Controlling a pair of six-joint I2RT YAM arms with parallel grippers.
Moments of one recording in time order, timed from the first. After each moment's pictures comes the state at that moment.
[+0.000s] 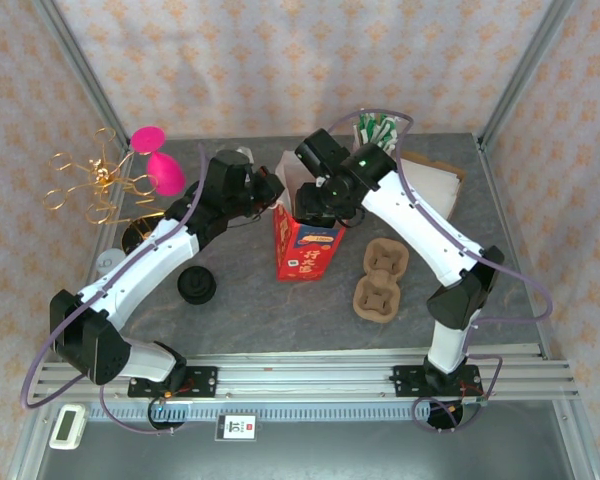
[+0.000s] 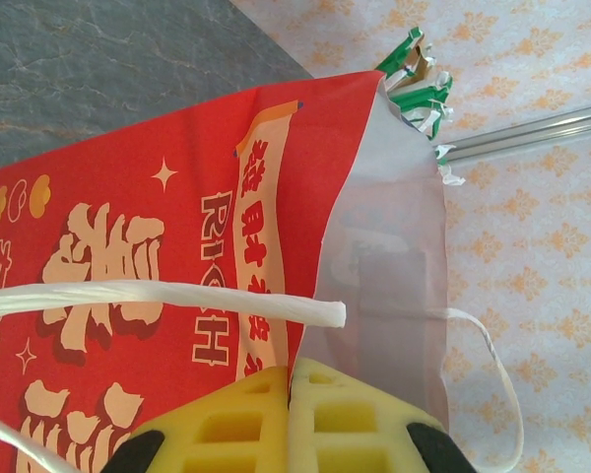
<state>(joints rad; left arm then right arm) -0.48 1.39 1.25 -0.37 0.12 -1.07 0.76 1.81 2.05 -1.38 0.07 0.65</state>
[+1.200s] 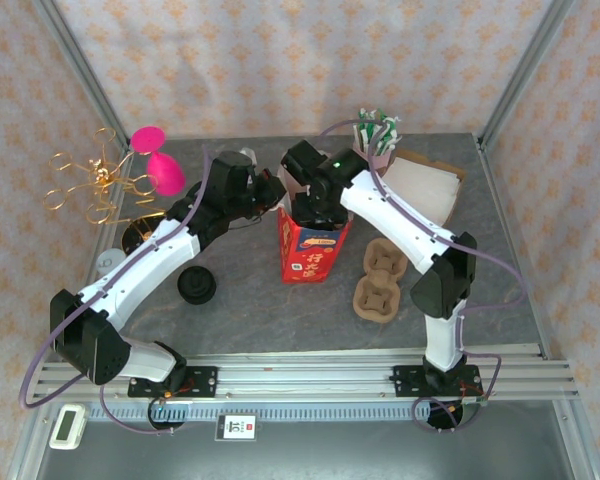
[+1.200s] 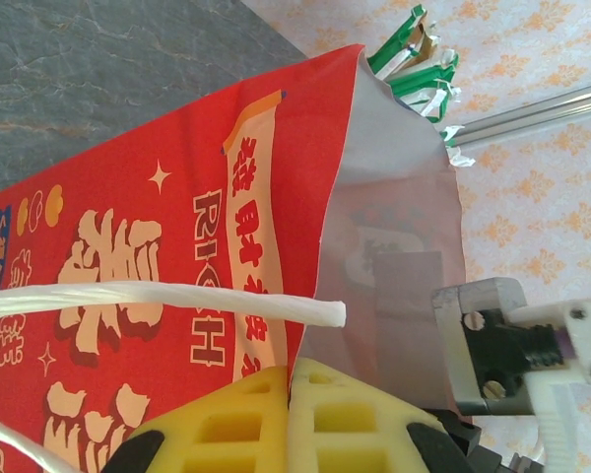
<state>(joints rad) -0.49 1.39 1.26 -0.40 0.12 -1.02 0.76 1.94 2.04 -1.38 0.11 0.61</state>
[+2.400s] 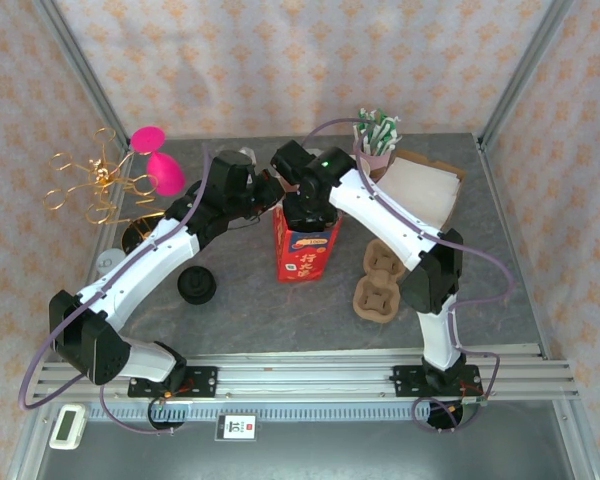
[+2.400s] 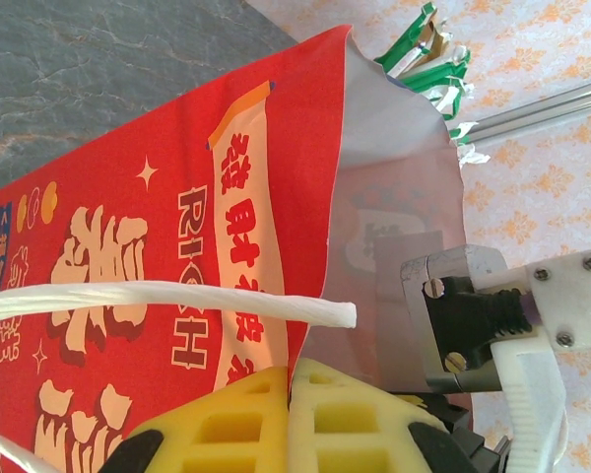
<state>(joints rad) -0.49 1.39 1.27 -0.44 0.10 -0.99 0.79 2.01 2.13 -1.39 0.12 0.61</state>
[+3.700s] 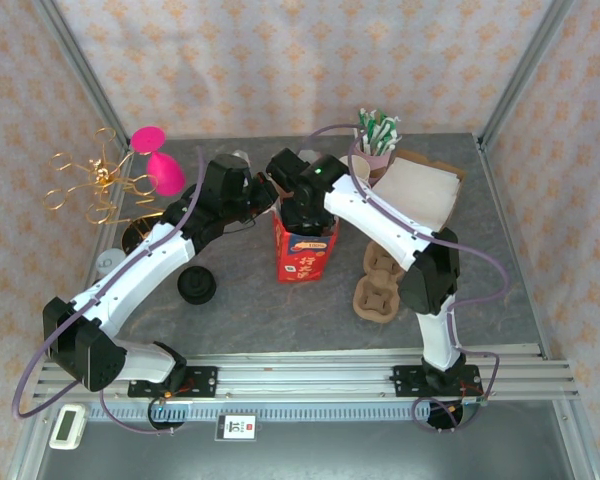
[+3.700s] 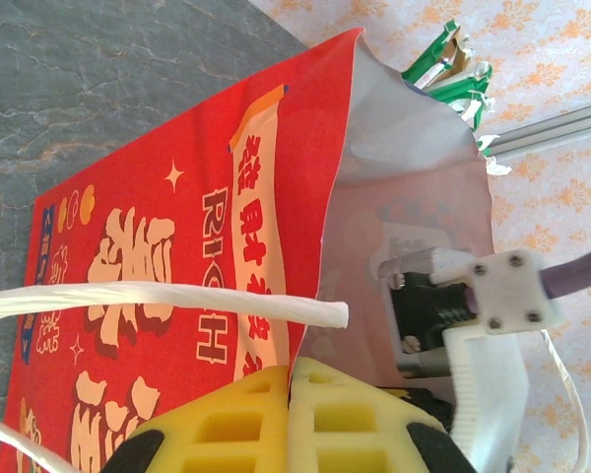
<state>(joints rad) -0.49 1.35 1.25 -0.47 0.05 -0.99 0.81 2.01 2.05 -1.33 0.15 0.63</state>
